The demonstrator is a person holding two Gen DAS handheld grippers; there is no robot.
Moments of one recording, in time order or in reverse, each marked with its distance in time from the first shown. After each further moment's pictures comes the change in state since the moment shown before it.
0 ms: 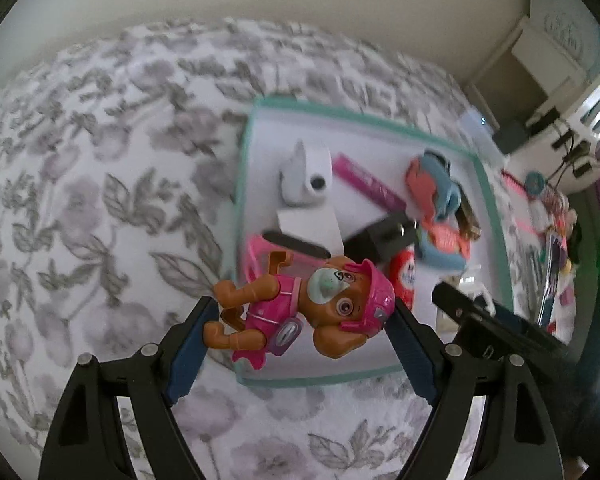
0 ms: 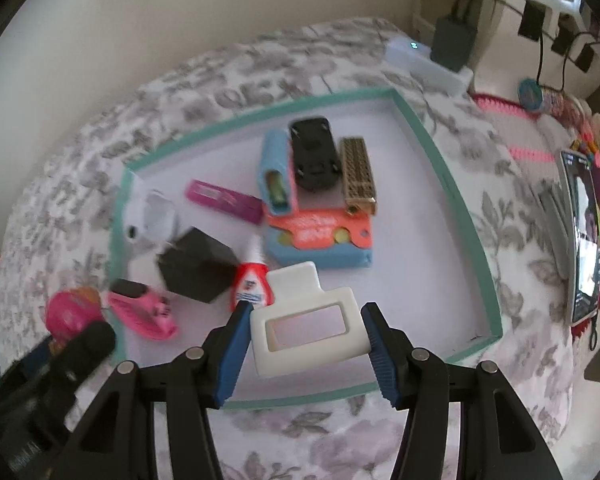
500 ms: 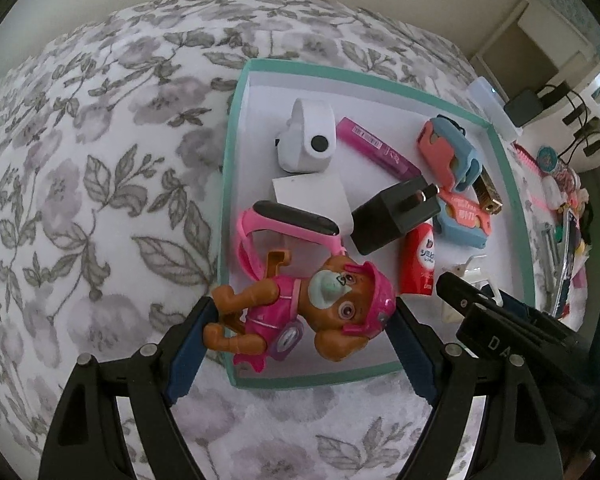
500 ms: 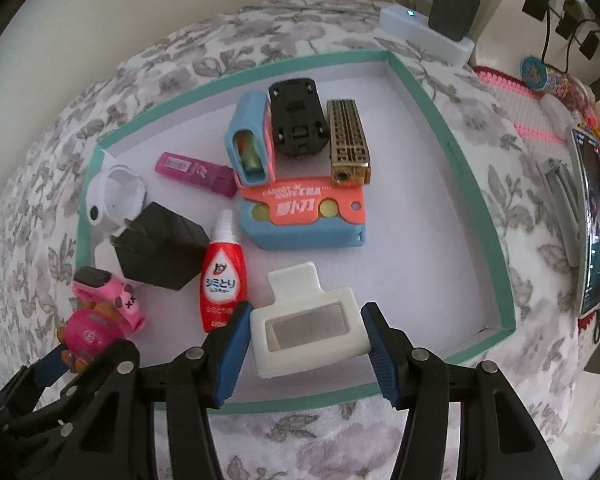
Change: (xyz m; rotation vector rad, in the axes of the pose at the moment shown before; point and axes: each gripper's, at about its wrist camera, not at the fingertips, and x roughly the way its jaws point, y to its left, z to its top) left arm 0.029 -0.007 -0.001 0.028 0.065 0.026; right arm 0.024 -0.005 -0.006 0.007 0.075 -0.031
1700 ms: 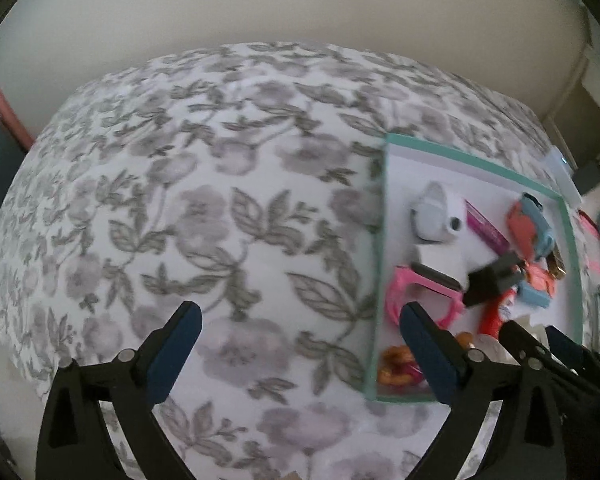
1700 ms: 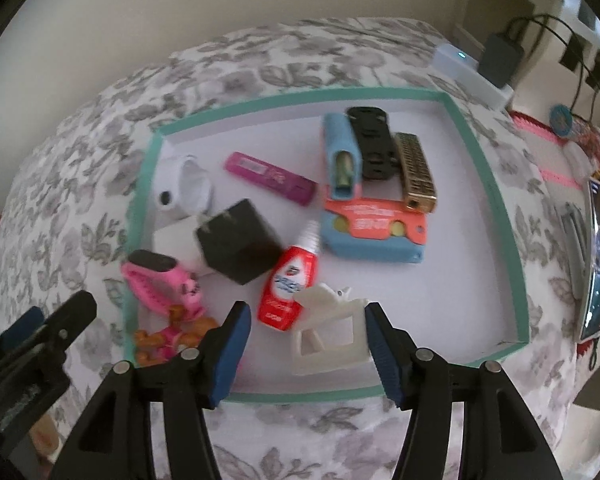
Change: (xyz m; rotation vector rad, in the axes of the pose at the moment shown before) left arm -0.056 0.063 -0.002 -0.156 -0.169 0.259; right arm -0.025 0.050 -0.004 -0.144 -0.071 0.035
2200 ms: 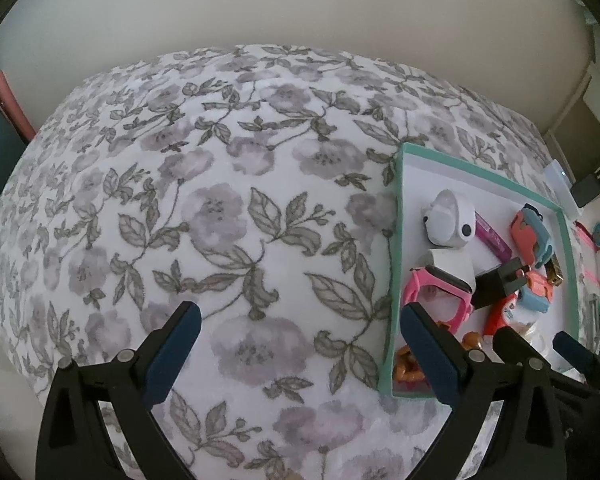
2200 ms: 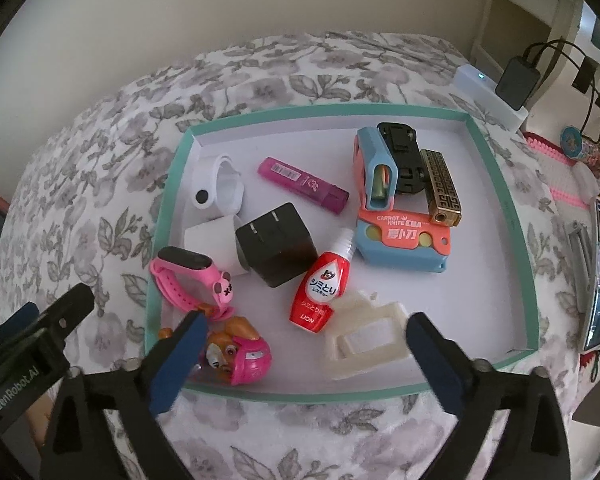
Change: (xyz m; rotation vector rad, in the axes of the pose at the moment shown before) left arm -0.003 0.018 -0.003 -0.019 -0.011 -0.027; right arm -0.005 0.014 -0.003 -0.035 -0.038 0.017
